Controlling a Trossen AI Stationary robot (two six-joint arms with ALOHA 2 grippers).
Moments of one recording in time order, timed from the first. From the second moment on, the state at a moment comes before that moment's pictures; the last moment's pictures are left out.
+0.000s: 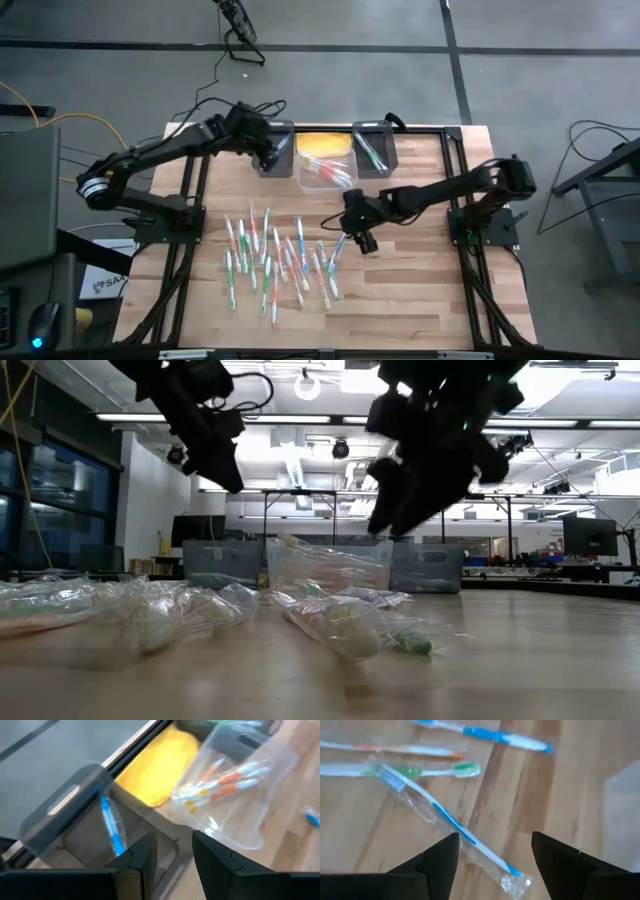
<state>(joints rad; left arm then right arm) 0.62 1.22 1.00 -0.52 0.02 -0.06 0.06 1.64 0.97 -0.27 -0.01 -0.25</state>
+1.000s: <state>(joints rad) 0.59 1.19 0.93 -0.47 0.04 -0.09 0.07 1.81 0.97 -0.25 -0.07 -0.08</state>
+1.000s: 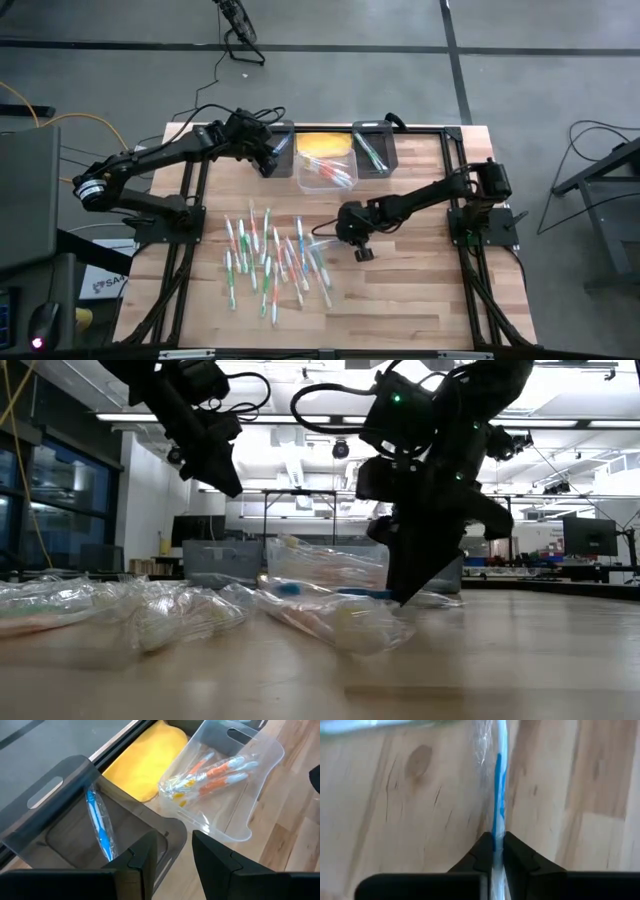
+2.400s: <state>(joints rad) 0.33 1.20 0.57 0.61 0.47 0.02 0.04 1.60 0.97 0.38 0.33 -0.03</state>
